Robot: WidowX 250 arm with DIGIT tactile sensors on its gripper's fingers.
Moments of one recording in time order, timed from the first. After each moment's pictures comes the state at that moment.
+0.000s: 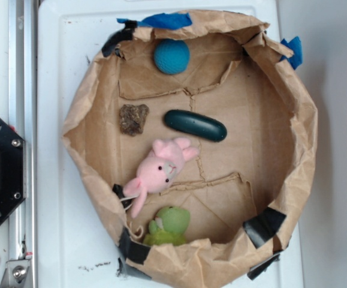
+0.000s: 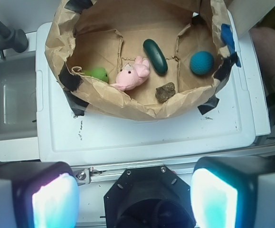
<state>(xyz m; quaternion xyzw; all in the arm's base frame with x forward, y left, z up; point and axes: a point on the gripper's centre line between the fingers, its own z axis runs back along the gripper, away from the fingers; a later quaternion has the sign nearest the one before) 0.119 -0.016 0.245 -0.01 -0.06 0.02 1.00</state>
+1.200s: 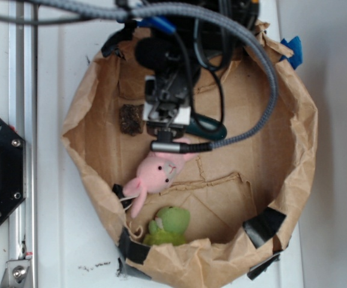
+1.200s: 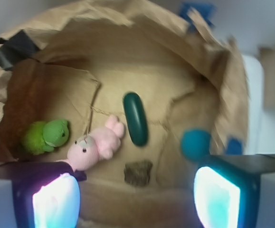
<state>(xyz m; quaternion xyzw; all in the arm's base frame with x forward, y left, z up) 0.257 0.040 0.176 -0.05 -0.03 -0.13 0.99</state>
